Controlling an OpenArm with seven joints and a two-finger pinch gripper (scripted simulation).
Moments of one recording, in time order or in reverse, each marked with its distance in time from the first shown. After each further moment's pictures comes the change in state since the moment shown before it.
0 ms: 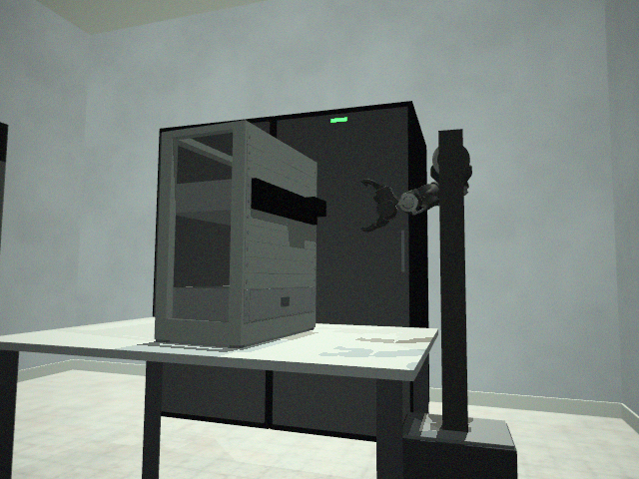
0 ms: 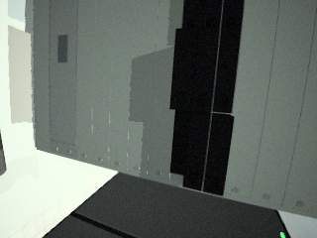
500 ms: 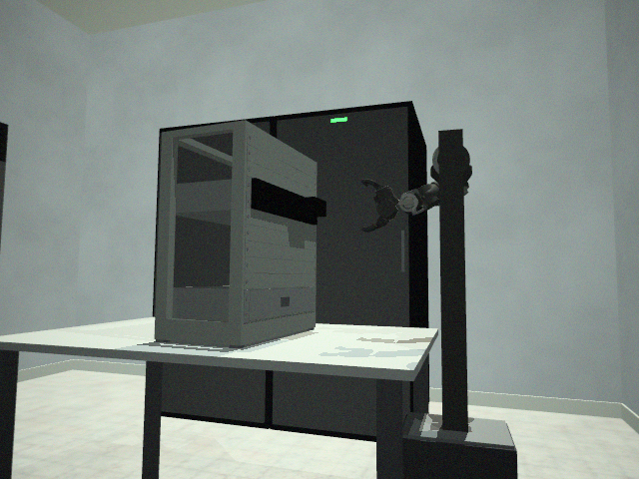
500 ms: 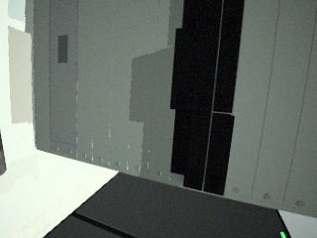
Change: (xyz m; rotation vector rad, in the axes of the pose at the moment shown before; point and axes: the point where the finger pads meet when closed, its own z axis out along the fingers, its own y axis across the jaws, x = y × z) arm 0.000 0.000 0.000 0.001 -0.001 0.002
